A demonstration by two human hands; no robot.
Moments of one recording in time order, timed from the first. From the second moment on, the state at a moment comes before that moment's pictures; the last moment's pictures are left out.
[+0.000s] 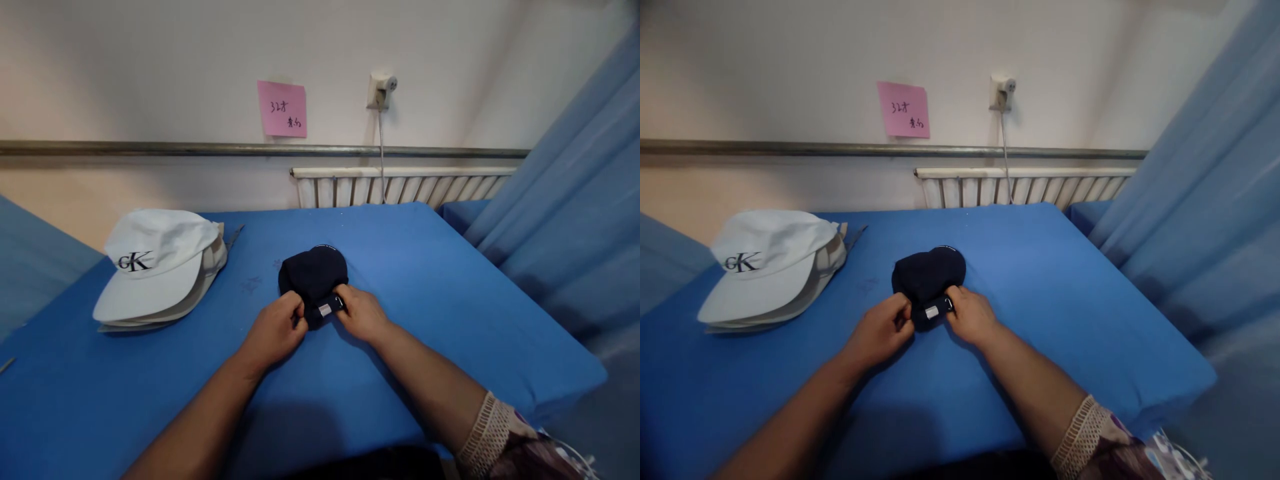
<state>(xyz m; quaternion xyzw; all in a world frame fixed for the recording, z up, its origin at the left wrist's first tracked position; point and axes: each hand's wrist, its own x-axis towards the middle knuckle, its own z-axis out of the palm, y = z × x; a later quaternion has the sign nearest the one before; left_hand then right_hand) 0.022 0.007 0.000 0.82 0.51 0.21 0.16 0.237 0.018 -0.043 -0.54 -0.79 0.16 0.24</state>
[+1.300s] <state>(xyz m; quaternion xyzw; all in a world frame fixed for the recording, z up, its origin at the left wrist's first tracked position) 0.012 0.030 -0.018 0.64 0.58 0.39 0.32 0.221 0.013 -0.051 -0.54 -0.72 0.25 0.35</state>
